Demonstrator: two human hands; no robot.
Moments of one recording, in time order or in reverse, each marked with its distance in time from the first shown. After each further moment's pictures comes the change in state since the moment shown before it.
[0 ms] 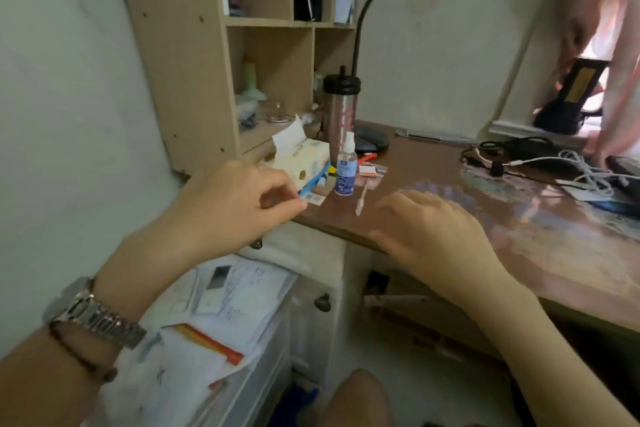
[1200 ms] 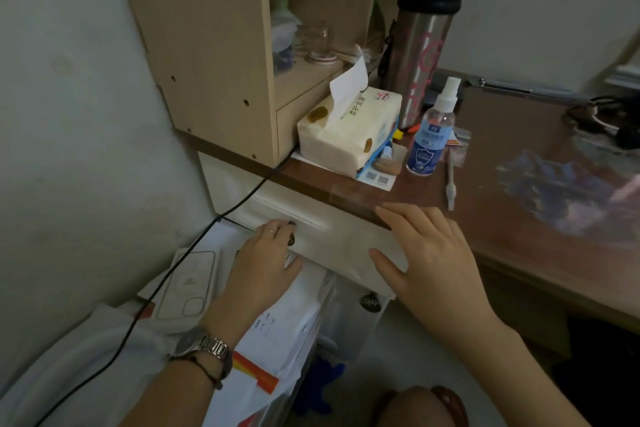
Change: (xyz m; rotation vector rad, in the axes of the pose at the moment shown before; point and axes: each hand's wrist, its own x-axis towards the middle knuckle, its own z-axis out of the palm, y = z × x) left_hand 0.010 -0.183 0.229 -0.095 -0.044 -0.233; right_hand 0.074 -0.032 0.171 0.067 -0.034 0.027
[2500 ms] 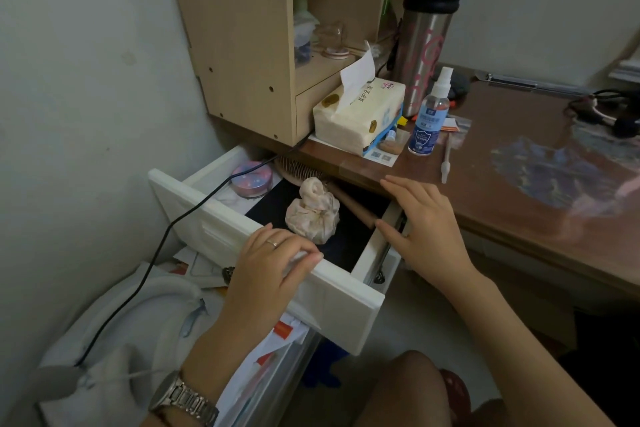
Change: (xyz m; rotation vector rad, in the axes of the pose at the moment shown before) left_hand -0.092 0.060 -0.057 -0.165 0.176 0.079; right_hand -0.008 0.016 0.013 0.163 0.061 -0.062
